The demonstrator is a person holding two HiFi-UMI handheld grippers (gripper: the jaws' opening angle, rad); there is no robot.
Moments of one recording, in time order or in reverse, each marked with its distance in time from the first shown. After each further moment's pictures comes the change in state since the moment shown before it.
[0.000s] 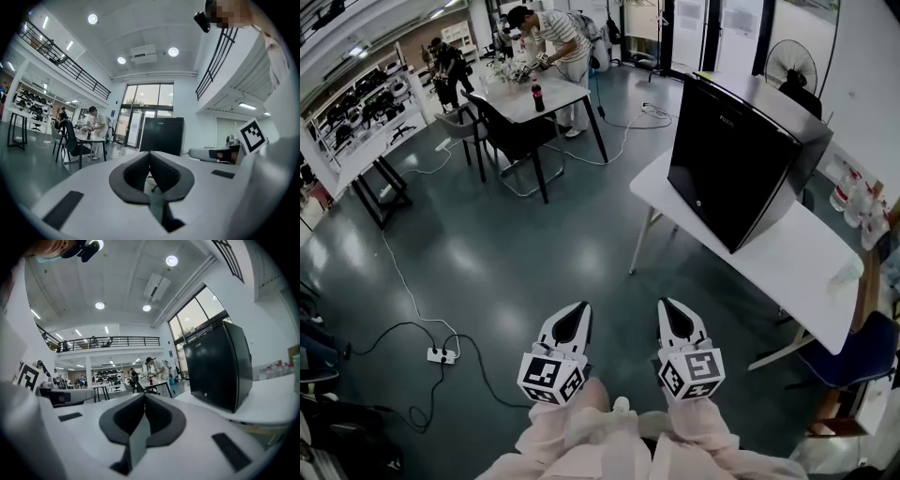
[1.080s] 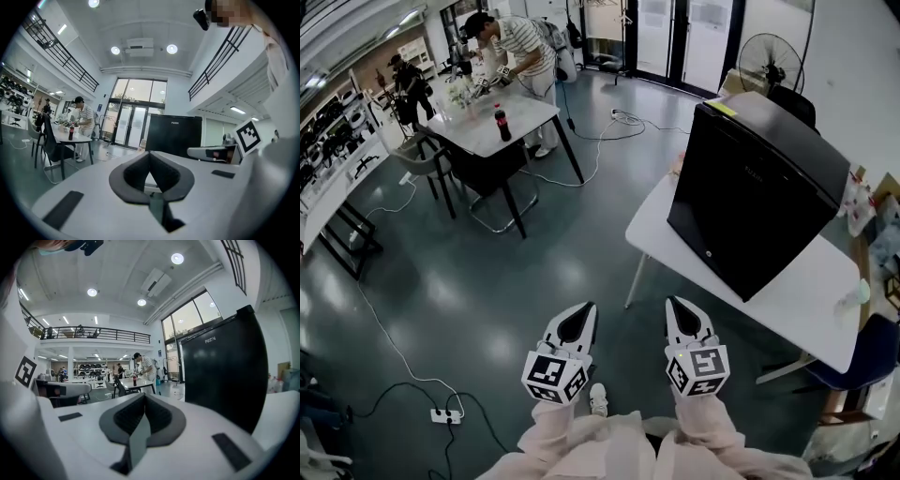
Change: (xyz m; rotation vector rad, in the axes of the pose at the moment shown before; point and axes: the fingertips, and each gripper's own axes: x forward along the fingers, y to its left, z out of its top) left arm 0.237 0.161 0.049 -0.006 0.049 -0.185; right arm 0.252 -0.082 0.049 -0.067 0.039 -0.183
